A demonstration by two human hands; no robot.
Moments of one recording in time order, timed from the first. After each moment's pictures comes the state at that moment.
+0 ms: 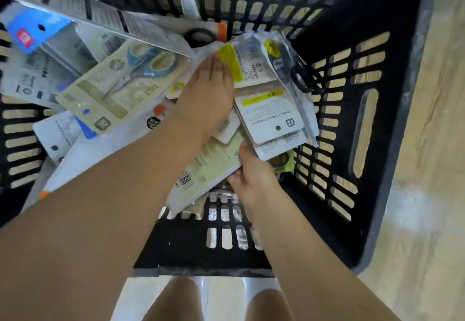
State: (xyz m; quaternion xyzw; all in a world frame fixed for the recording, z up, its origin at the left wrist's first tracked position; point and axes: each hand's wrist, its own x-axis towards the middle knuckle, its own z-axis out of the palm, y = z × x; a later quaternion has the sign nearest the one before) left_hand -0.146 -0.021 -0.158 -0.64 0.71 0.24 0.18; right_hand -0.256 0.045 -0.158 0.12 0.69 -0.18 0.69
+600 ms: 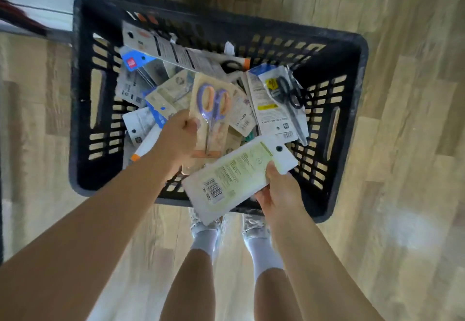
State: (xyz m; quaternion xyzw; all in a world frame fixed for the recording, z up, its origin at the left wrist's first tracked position) left_hand -0.091 0.062 -0.017 -0.81 0.20 0.52 -0.17; right_hand -0.269 0.070 -0.017 0.03 0.73 -0.17 0.66
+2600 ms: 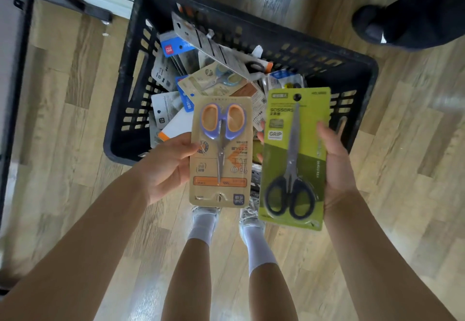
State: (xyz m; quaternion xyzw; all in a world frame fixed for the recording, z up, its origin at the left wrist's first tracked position) left_hand -0.055 0.138 0.050 -0.57 -0.07 0.74 -0.36; right_hand -0.272 0.030 0.065 -0.10 0.53 -0.16 0.83
